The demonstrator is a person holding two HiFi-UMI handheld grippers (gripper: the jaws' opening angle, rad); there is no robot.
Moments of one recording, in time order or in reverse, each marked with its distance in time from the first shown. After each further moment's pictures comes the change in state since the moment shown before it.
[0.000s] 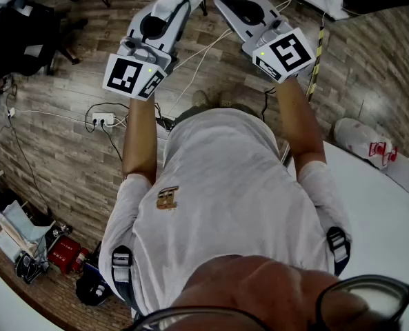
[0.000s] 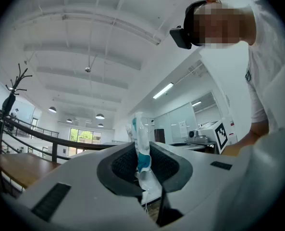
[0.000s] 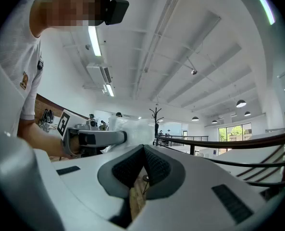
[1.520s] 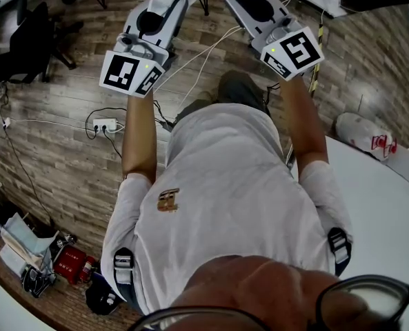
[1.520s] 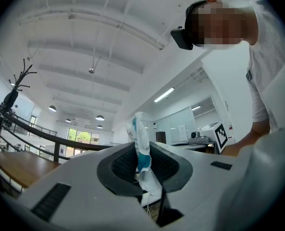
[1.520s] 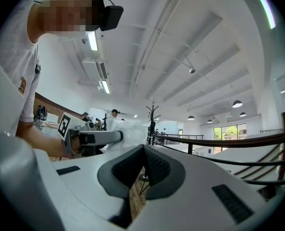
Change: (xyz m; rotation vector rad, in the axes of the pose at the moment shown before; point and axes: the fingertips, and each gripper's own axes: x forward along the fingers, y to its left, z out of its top) left arm -0.054 0.101 -0.008 -0.027 -0.037 -0.020; right arm 0.090 0.018 -0.016 -0.001 0.016 -0.056
